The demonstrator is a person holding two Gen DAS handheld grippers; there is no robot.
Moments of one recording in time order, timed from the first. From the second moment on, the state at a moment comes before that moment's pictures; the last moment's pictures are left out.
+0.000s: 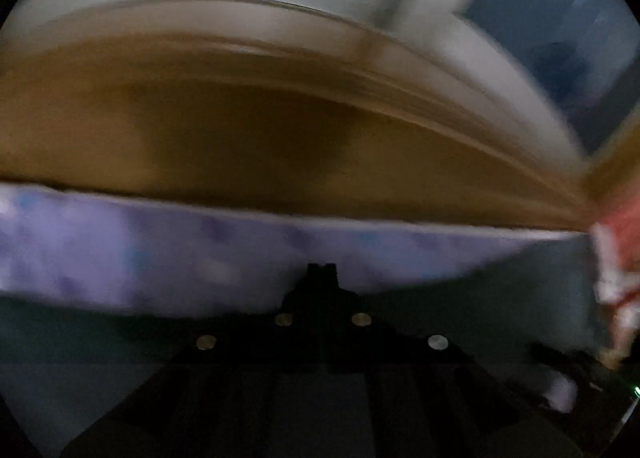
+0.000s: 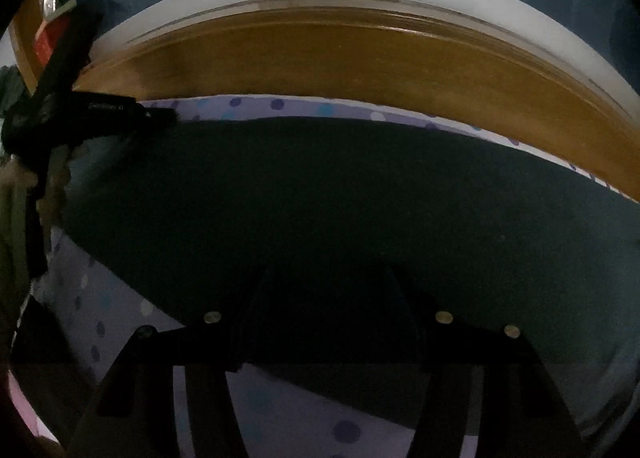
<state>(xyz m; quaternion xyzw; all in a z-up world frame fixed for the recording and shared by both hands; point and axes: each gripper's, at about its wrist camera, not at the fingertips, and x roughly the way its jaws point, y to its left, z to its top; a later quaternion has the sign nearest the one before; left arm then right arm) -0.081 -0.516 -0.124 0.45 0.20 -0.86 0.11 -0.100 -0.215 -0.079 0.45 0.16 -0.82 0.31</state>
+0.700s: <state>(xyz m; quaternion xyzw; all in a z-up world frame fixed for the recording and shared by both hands) -0.028 -0.531 -0.121 0.43 0.19 -0.87 0.12 -0.168 -0.325 -0.052 0.43 0.11 -0.82 0.36</state>
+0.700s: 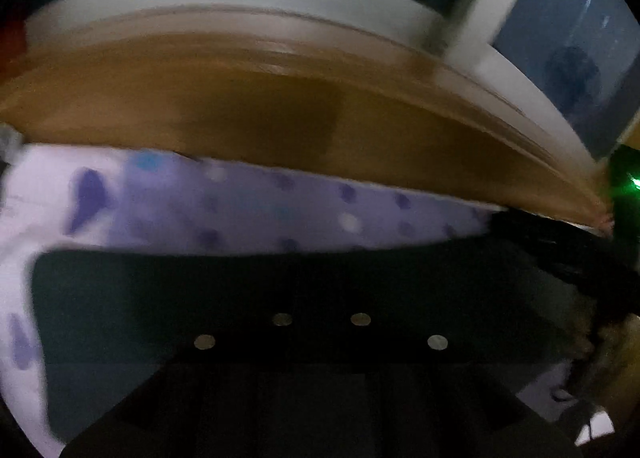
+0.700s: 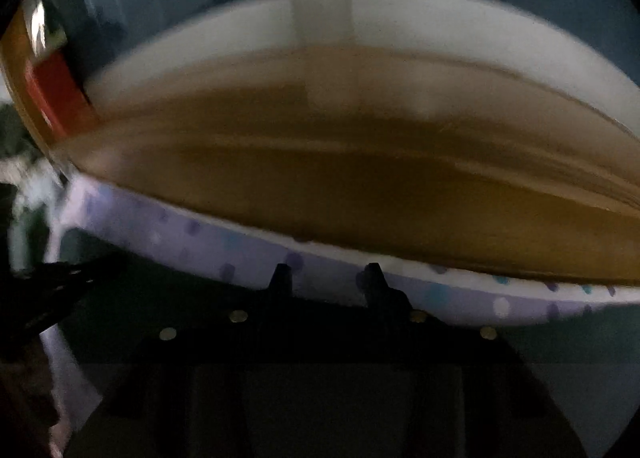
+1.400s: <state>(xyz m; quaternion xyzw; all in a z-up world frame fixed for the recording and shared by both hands) 0.044 -0.491 -0.086 0.42 0.22 -0.87 0.12 -0.061 -0.251 -0.011 0.41 0.12 -0.80 0.41</state>
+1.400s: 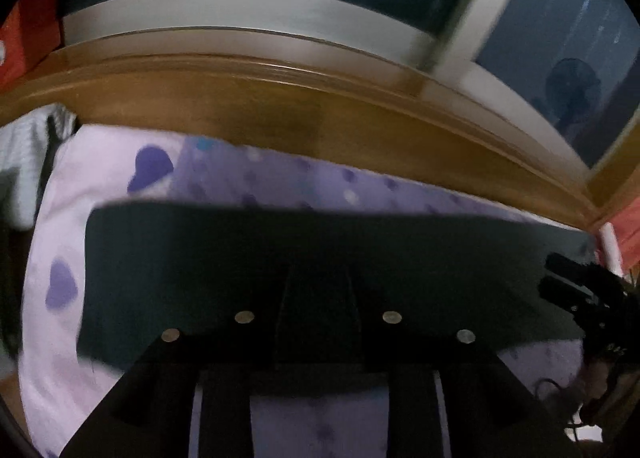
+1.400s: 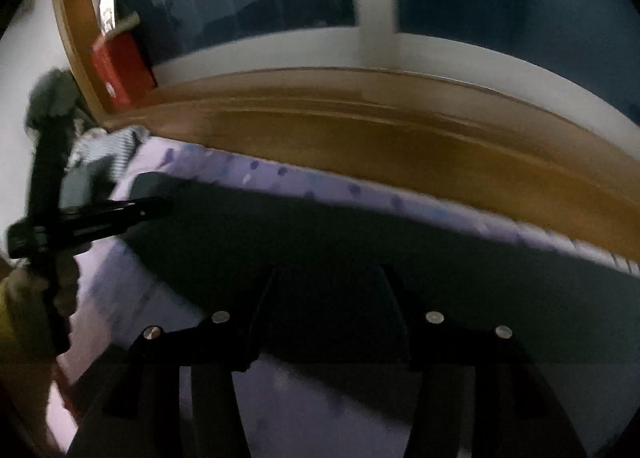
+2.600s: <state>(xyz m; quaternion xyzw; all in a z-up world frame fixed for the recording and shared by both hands) 0.167 -0.486 -0.090 0.53 0.06 -0.84 -0.09 0.215 -0.208 -0.025 0.42 -0.01 -0.87 0.25</state>
